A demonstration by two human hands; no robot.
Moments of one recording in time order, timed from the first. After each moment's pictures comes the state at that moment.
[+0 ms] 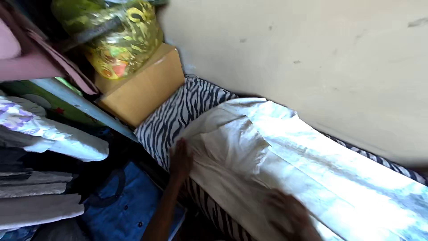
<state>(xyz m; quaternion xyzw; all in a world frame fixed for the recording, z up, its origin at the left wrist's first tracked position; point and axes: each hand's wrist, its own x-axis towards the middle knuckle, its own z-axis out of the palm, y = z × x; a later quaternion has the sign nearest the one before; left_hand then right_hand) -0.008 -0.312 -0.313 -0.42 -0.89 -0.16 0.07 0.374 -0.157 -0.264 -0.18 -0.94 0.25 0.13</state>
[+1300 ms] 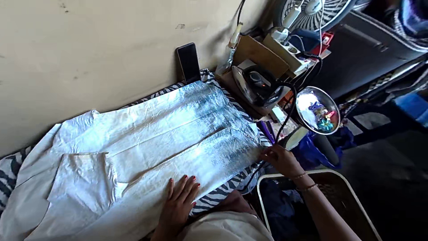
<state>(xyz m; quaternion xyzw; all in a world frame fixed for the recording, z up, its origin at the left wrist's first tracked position) 0.247 -0.262 -0.315 -0.93 -0.33 -0.17 -0.06 0.667 -0.285 -0.242 -0.79 -0.52 0.27 0.17</state>
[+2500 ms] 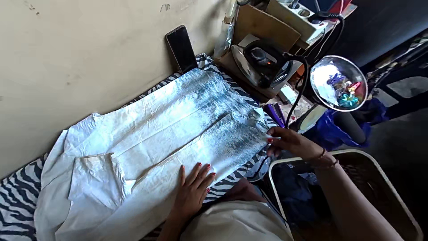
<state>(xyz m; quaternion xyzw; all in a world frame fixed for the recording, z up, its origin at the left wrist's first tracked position) 0.270 -0.250 -0.309 -0.94 -0.29 -0.13 -0.11 0.676 -0.272 -0.233 -0.61 -0.47 0.54 0.33</state>
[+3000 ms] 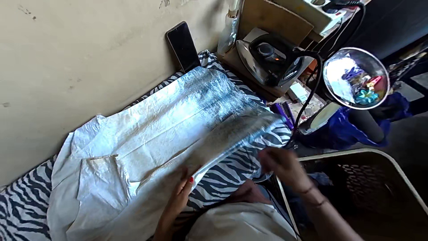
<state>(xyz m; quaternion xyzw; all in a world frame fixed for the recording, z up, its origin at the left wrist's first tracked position) 0.253 -0.230 -0.258 -0.63 -0.47 -0.21 -0.58 0.582 -0.301 -0.236 -0.68 -0.47 0.39 0.40</state>
